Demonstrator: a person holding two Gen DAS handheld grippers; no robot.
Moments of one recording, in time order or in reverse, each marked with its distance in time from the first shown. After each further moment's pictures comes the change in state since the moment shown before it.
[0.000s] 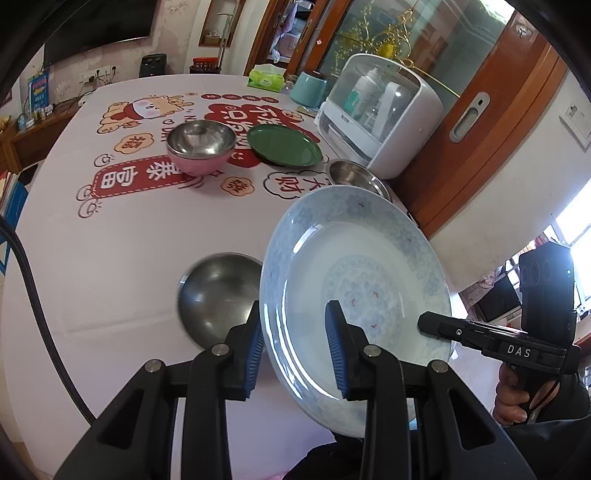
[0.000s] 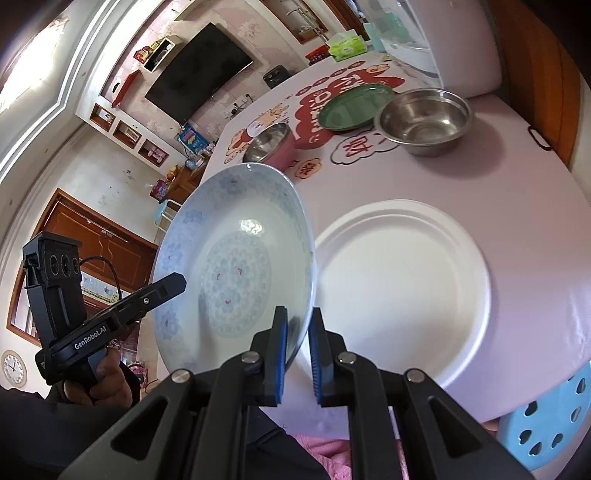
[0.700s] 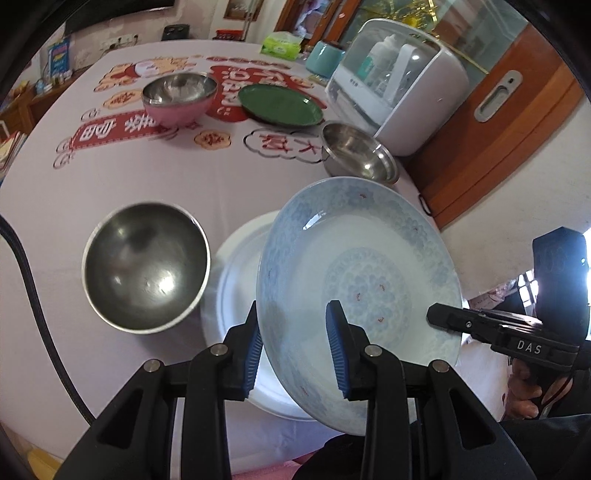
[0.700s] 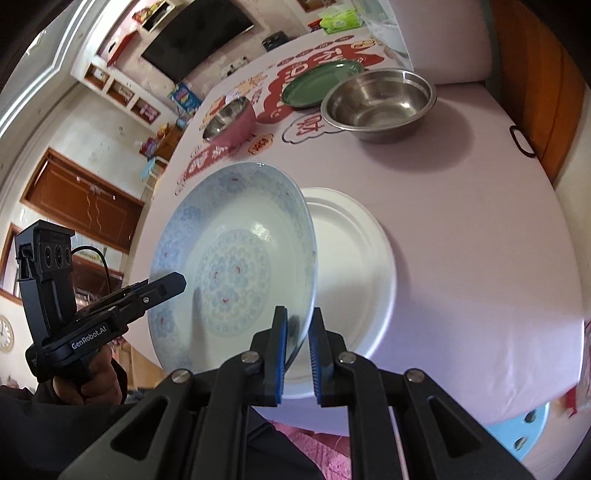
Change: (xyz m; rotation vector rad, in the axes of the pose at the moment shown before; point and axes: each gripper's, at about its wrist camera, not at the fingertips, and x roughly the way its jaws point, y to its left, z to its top) left arm 0.080 -0.061 -0.018 -0.131 0.071 0.069; right arm -0.008 -0.079 0.026 -0.106 0.171 -0.055
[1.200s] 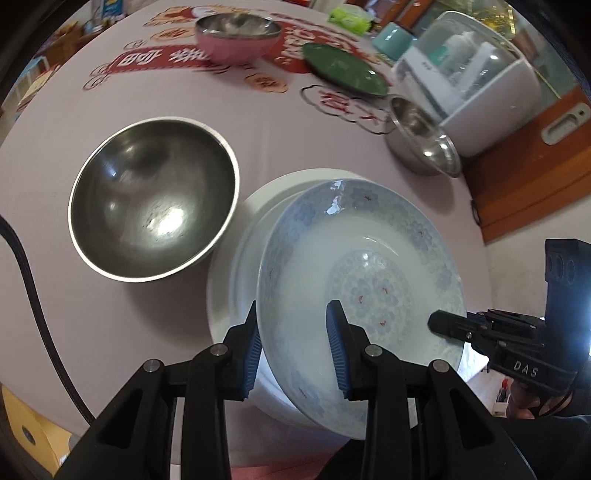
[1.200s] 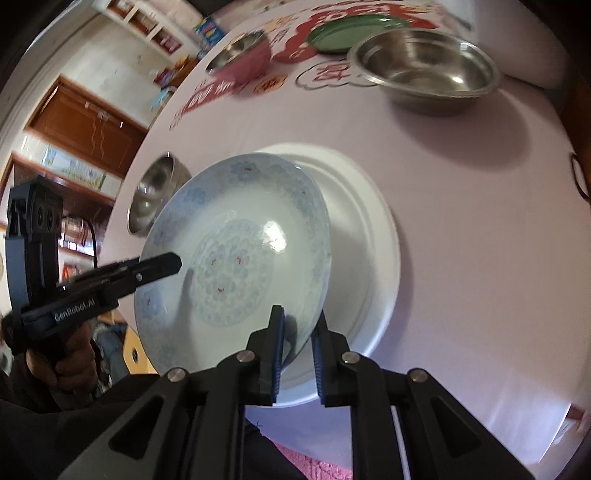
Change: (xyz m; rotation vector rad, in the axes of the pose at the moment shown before) left arm 0.046 0.022 -0.013 -0.219 0.093 0.102; right arm 0.057 -0.008 0.019 -0.208 0.224 -0.015
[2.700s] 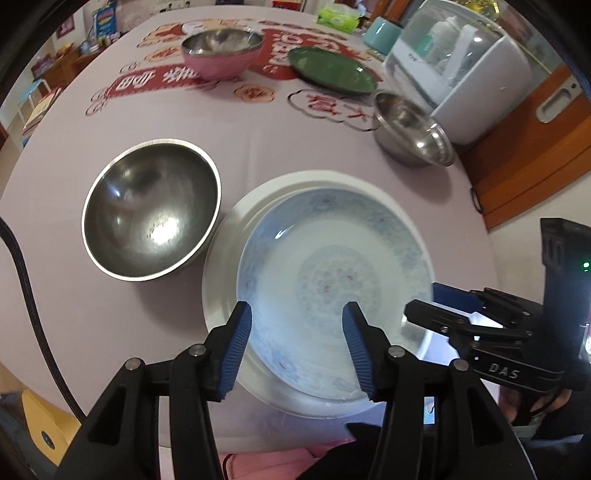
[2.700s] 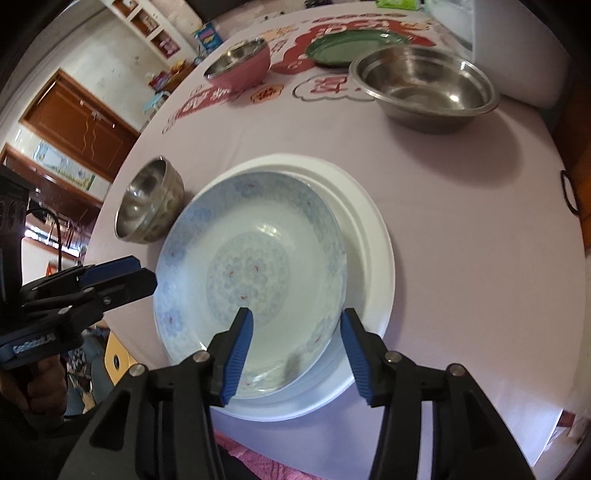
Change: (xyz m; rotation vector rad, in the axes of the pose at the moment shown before) left arm -0.021 -0.025 -0.002 0.075 -0.013 0.054; right arm -0.009 0.007 -0.005 -0.004 -0.083 -0.073
